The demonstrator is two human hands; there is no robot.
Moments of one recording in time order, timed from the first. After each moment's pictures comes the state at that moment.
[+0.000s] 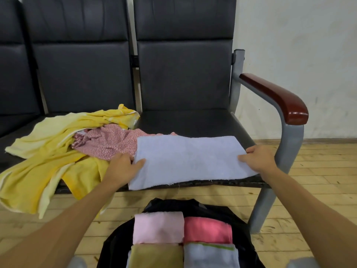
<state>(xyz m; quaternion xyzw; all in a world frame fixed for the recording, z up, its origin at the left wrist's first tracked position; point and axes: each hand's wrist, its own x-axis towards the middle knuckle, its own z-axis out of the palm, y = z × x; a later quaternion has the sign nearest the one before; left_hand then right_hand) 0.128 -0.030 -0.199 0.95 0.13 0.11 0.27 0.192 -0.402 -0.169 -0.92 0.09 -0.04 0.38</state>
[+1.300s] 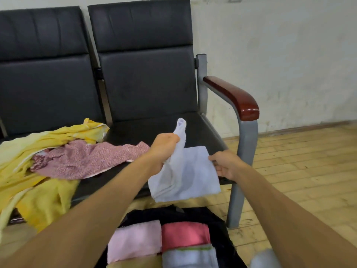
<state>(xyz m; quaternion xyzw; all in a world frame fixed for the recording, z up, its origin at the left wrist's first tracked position) 0.149 -0.246 -0.098 0.81 0.11 -0.03 0.57 0.182 -0.418 -0.166 -0.72 0.18 0.12 0.66</state>
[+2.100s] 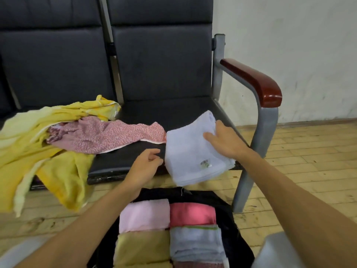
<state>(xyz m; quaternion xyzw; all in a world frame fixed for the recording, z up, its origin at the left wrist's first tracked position) 0.100 -0.161 -0.184 0.83 0.12 0.00 0.55 0.170 -0.383 -0.146 -0.94 -0.09 -0.02 0.33</state>
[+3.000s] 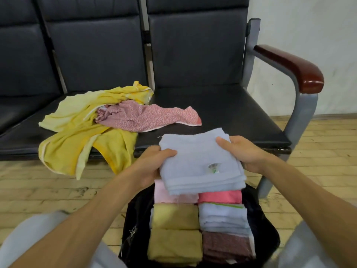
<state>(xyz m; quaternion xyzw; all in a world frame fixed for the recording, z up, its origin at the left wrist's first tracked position) 0.016 -0.098 -0.163 0.68 0.17 -0.07 0.71 0.088 -0.331 -0.162 -0.76 -0.05 0.21 0.61</state>
